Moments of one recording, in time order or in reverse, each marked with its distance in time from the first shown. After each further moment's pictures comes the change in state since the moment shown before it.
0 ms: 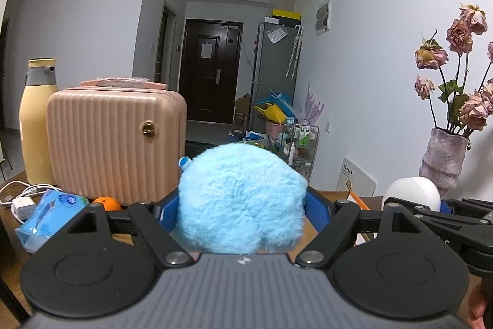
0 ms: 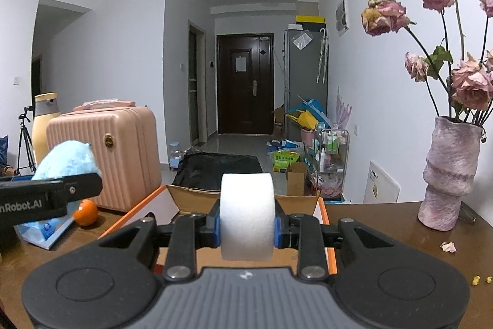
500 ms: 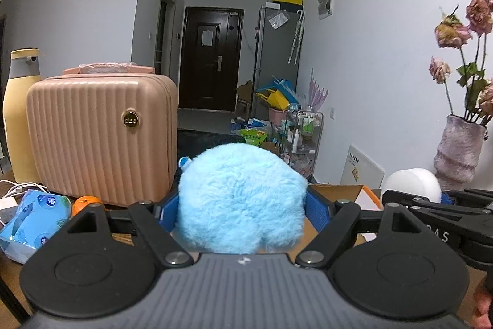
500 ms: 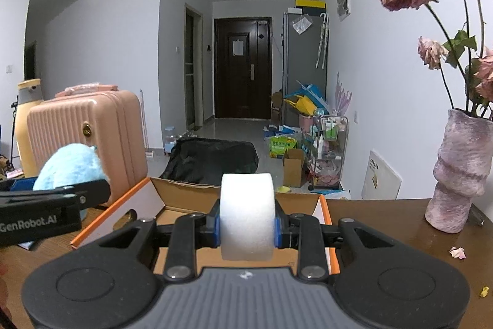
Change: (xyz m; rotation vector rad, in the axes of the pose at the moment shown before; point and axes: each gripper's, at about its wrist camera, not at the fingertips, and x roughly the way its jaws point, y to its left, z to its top) left arm 0.061 -0.008 -0.001 0.017 0.056 0.021; right arm 0.056 -0.006 0.008 -0.014 0.071 -0.015
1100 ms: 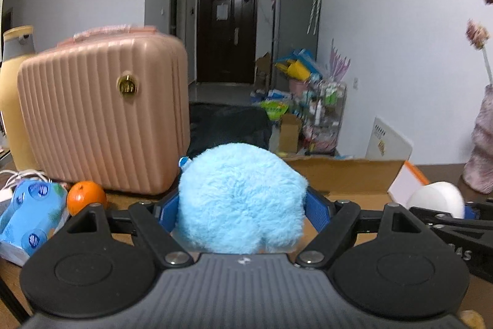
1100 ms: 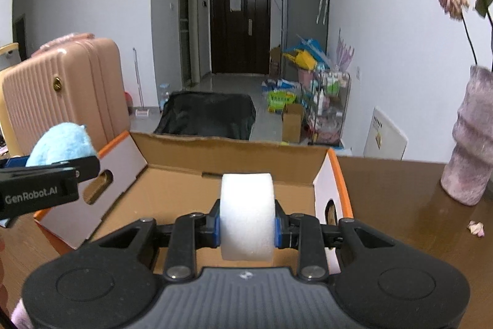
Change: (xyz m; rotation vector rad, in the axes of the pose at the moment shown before) left arm 0.071 0.006 -0.015 0.022 0.124 0.091; right arm 0.066 -0.008 -0.018 0.016 0.191 -0.007
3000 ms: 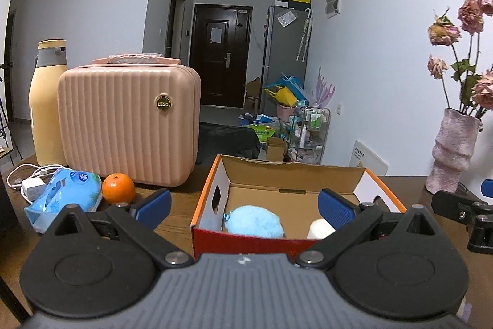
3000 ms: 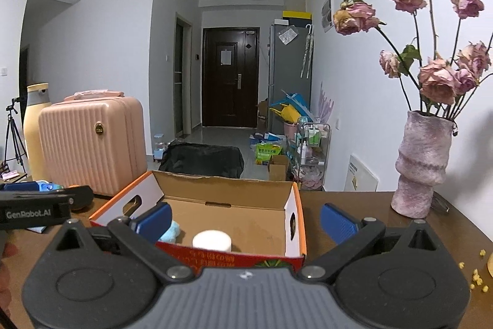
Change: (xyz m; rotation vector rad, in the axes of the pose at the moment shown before) left arm -0.131 0.026 -0.028 -0.041 -0.115 -0.071; right arm -0.163 0.005 -0.041 -0.005 -0.238 -0.048
